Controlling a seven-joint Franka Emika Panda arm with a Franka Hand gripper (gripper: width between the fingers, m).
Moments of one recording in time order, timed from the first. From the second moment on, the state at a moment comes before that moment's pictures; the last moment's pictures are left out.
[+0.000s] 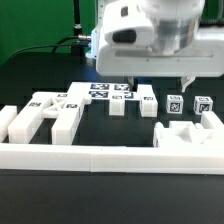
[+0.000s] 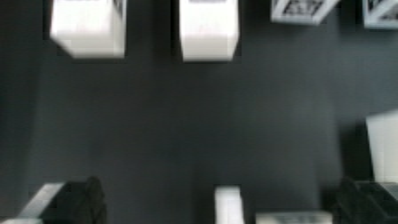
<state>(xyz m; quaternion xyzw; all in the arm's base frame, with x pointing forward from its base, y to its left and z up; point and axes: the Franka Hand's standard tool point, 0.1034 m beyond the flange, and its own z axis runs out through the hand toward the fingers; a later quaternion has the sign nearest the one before) 0.534 0.046 0.068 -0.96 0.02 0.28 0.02</state>
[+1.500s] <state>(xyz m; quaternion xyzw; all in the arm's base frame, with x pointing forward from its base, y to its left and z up) 0.478 0.053 0.015 -0.90 0.01 0.43 0.01</state>
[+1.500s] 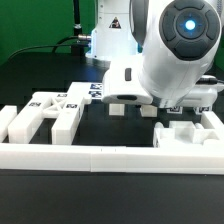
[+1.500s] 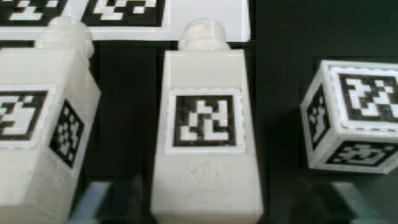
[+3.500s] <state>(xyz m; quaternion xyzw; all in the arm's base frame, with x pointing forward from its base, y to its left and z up) 0.645 0.095 0.158 -1.00 -0.07 0.04 0.04</state>
